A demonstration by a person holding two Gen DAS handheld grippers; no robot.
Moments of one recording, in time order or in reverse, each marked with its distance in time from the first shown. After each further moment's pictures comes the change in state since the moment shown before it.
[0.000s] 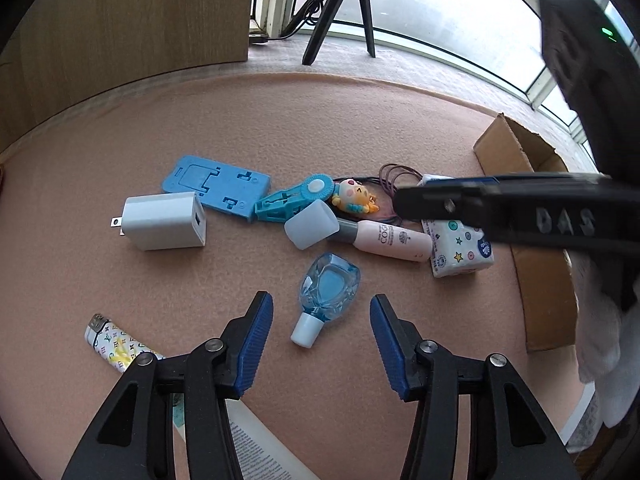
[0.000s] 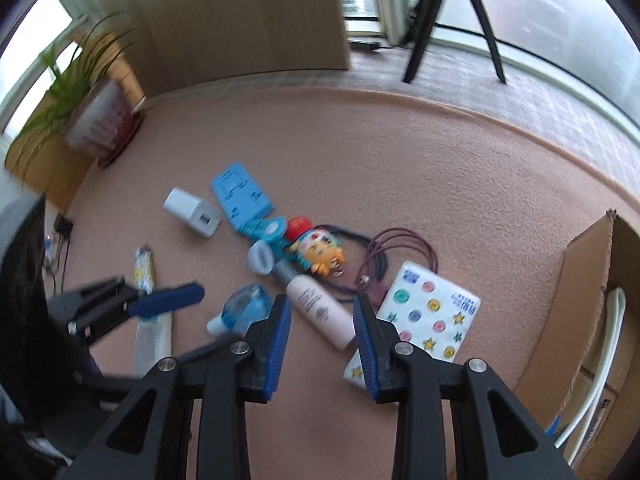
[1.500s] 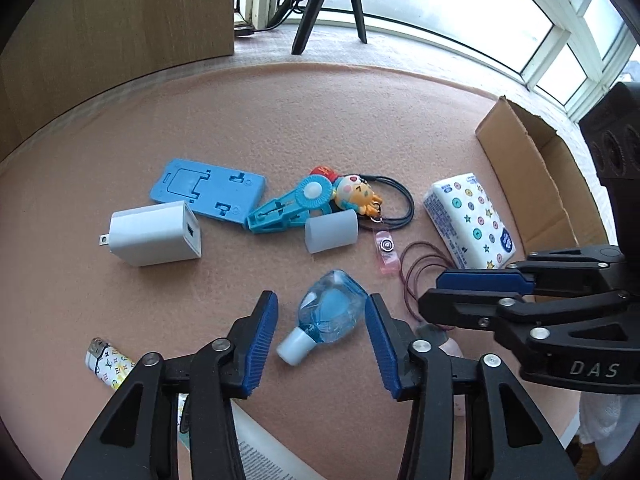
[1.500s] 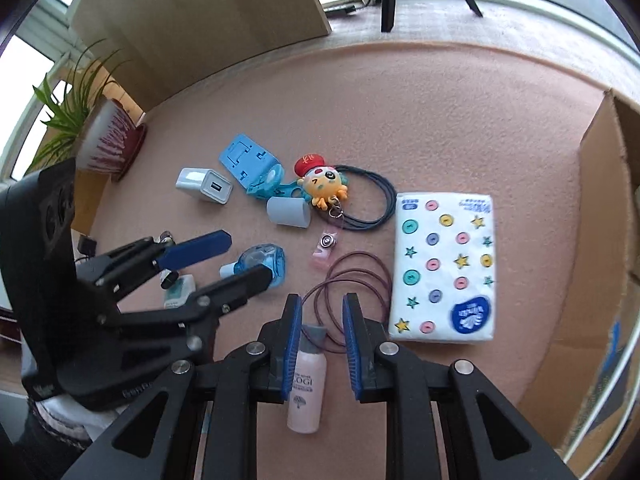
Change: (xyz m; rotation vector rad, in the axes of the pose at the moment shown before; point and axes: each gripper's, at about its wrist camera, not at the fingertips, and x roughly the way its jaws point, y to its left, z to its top) left arm 0.014 -0.002 0.013 0.073 0.047 -0.004; right arm 0.010 0.002 -0.041 0.127 0.062 0.107
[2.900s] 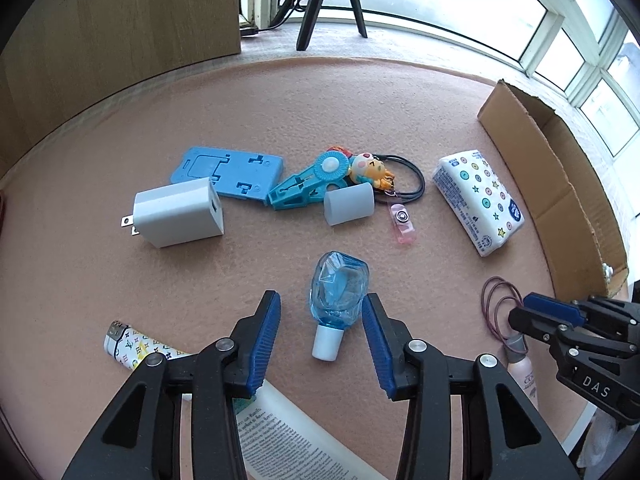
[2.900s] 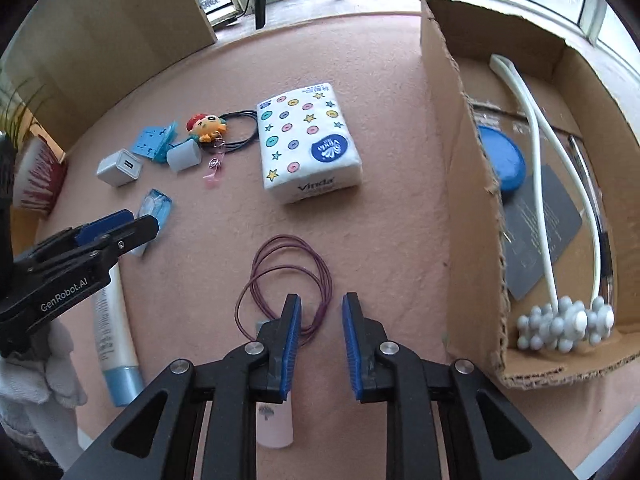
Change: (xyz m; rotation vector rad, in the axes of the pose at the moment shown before) left arm -0.008 0.010 -0.021 0.074 0.001 0.020; right arm -0.031 -0.025 -0.094 0.222 -0.125 -0.303
